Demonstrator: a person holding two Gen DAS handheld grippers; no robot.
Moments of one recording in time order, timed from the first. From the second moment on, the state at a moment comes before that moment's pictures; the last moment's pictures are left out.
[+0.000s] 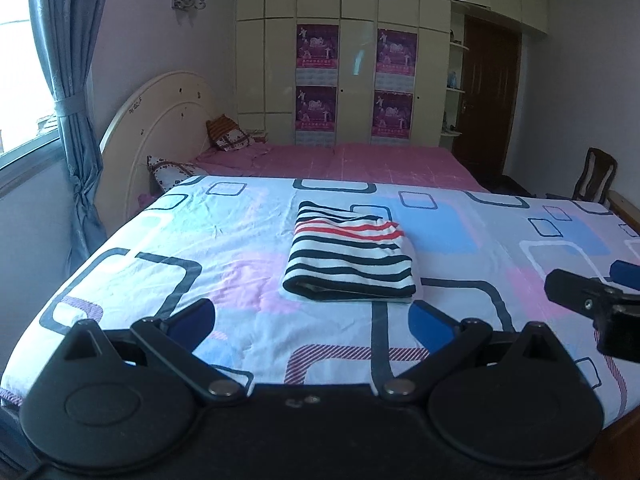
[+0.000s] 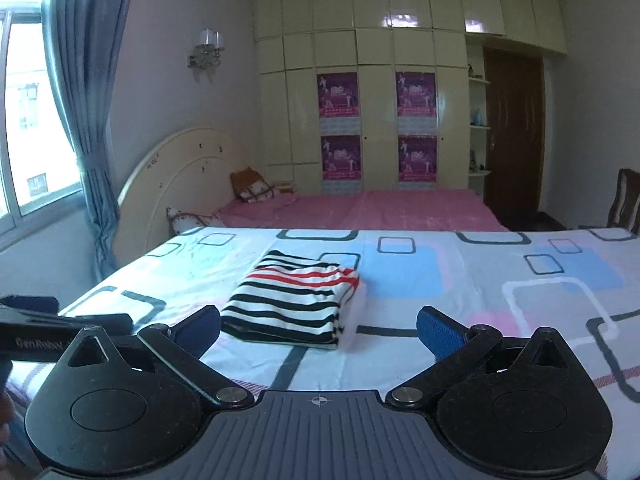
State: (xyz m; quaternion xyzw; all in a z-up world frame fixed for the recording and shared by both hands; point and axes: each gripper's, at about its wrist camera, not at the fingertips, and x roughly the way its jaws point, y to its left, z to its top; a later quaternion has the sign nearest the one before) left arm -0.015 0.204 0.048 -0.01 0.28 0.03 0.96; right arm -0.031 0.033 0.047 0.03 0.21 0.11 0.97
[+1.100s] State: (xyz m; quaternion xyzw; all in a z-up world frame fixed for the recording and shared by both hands) left arm -0.019 0.187 0.053 0.01 0.27 0.05 0.96; right arm -0.030 0.015 0.041 0.04 0.21 0.13 0.97
